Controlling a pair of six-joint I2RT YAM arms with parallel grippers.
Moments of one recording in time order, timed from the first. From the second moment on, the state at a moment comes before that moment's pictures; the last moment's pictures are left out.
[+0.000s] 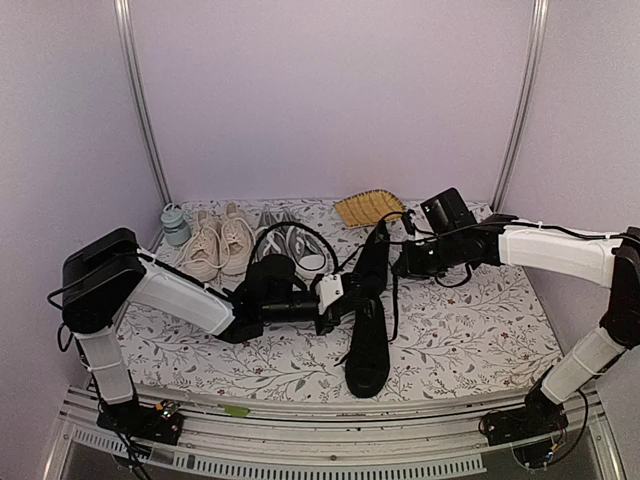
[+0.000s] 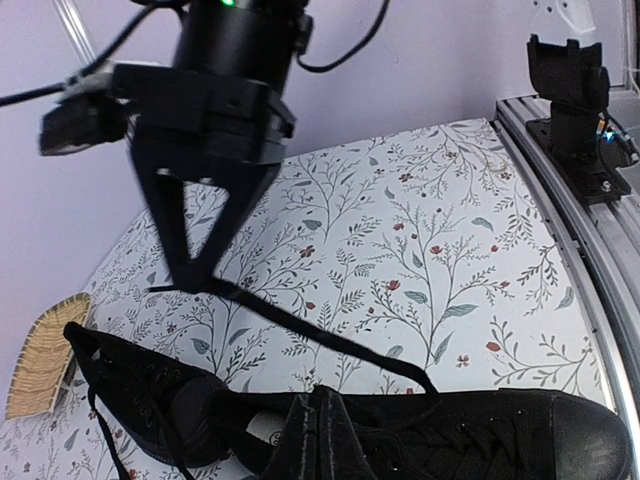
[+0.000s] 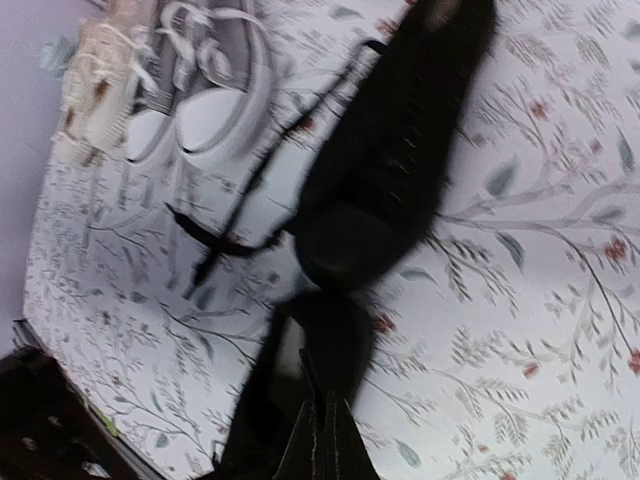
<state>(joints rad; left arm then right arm) -1.00 1.86 0.87 0.79 0.30 0.40 0.64 1.51 1.06 -0.46 -0.10 0.54</state>
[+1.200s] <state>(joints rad) -1.00 1.86 0.84 0.83 0.28 0.30 0.65 1.36 0.82 -0.02 -0.61 0.24</state>
